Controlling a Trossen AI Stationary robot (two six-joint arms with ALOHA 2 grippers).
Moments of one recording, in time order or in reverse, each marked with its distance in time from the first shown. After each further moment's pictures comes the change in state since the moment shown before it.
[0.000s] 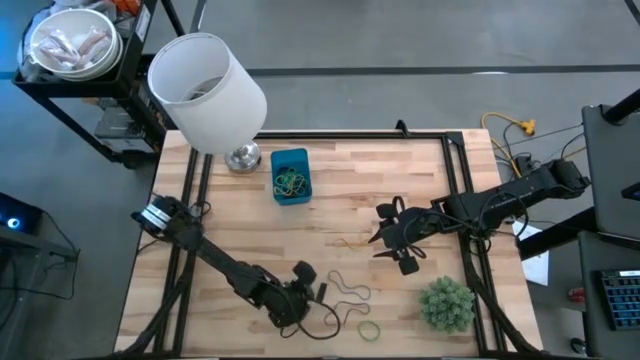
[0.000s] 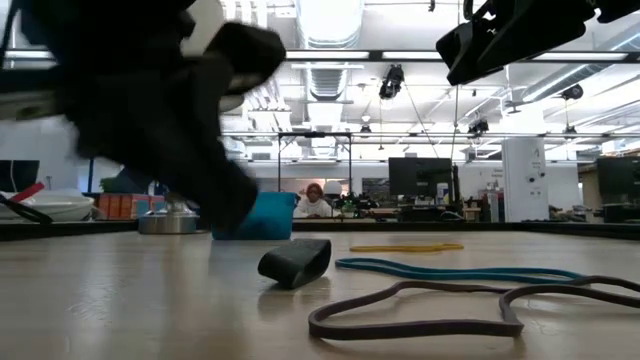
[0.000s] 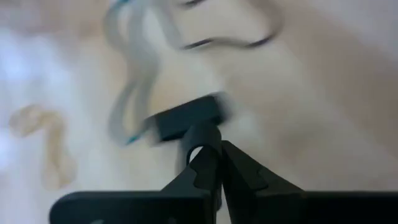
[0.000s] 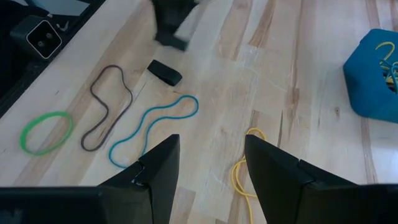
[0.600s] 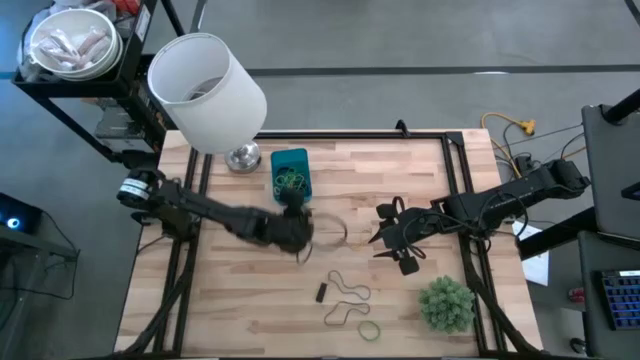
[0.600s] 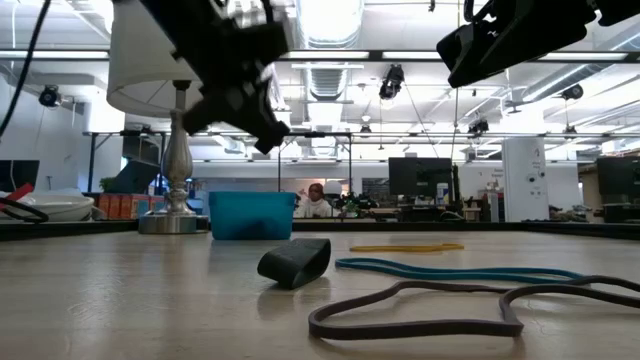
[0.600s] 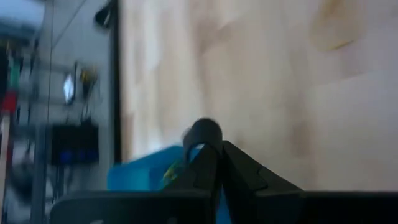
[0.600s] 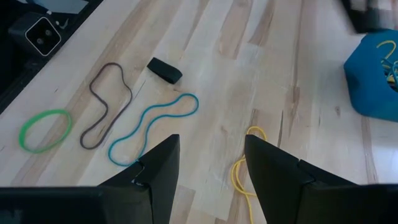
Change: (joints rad) left arm 0.377 -0.274 -0.069 -0.214 -0.321 0.028; right arm 0.000 0.000 -0.007 0.003 0.000 -0.004
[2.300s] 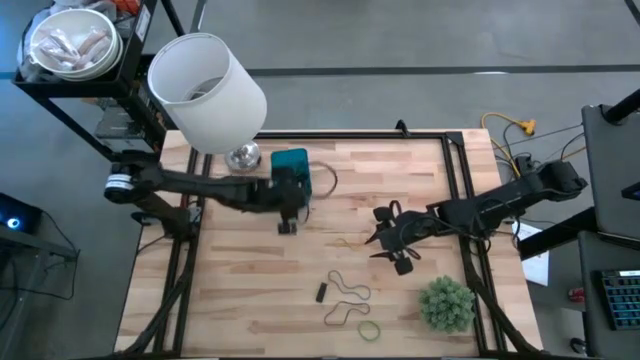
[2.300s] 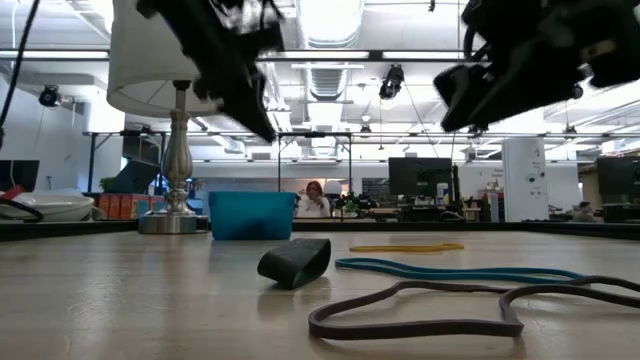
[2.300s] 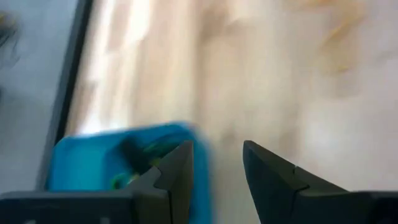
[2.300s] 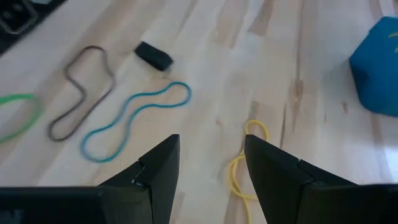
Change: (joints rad) left arm 0.202 -0.132 -0.025 -0.028 0.355 -0.125; right arm -0.031 0.064 -0.166 0.262 -0.001 -0.051
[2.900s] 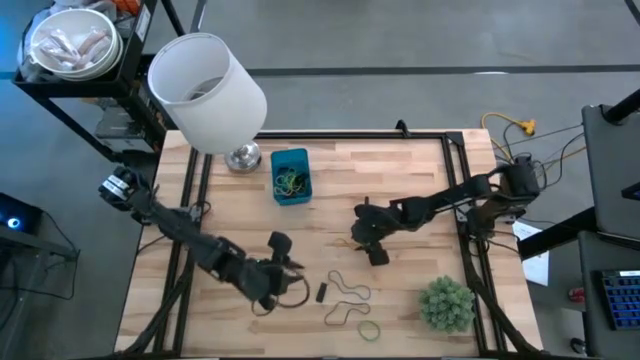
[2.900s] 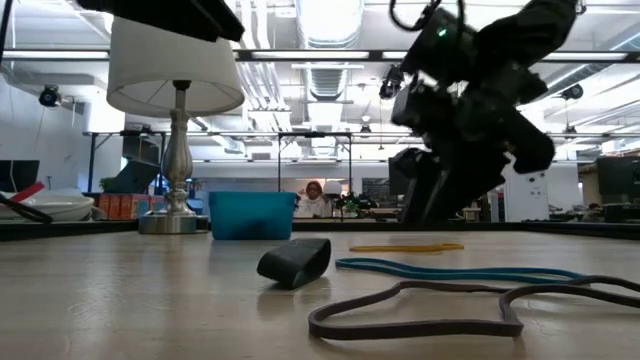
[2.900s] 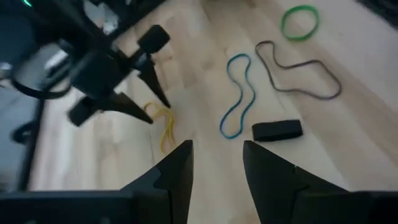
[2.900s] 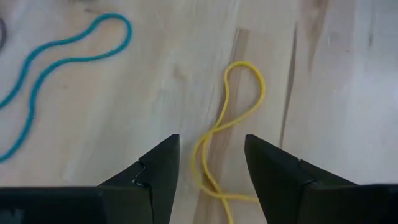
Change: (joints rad) left arm -0.577 -0.004 -0.051 0.234 -0.200 0.011; right arm -0.174 0.407 0.157 -0.023 -0.117 0.002
